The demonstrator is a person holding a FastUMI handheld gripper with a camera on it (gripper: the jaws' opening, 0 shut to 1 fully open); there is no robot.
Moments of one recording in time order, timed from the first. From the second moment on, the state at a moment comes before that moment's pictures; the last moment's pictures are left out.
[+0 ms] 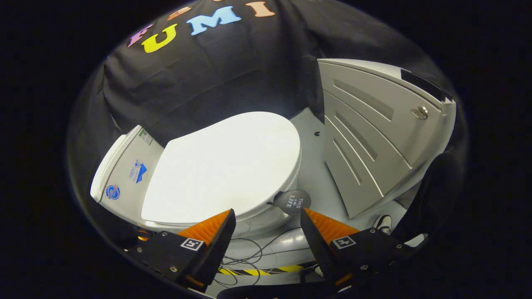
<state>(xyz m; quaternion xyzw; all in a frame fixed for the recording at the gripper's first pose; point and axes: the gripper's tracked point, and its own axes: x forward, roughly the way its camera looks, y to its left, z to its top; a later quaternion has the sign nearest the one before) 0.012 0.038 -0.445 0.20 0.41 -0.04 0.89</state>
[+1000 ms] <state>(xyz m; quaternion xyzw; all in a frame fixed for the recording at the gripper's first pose) 0.036 0.009 -0.503 0.45 0.35 -0.10 0.81</state>
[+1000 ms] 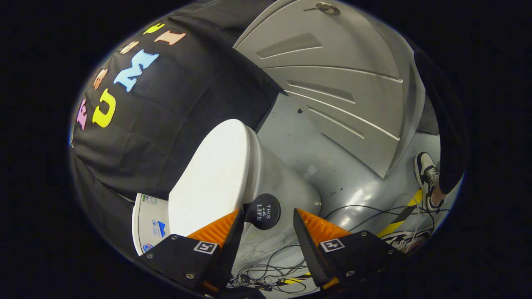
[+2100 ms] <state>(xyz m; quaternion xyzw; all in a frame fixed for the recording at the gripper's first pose) 0.046 0.006 -0.479 0.45 0.31 -0.09 0.83</state>
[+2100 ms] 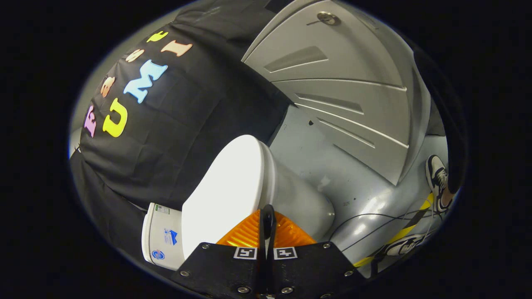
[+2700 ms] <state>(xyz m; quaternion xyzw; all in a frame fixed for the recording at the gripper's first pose) 0.059 0.014 -0.392 0.37 0.27 -0.09 0.88</state>
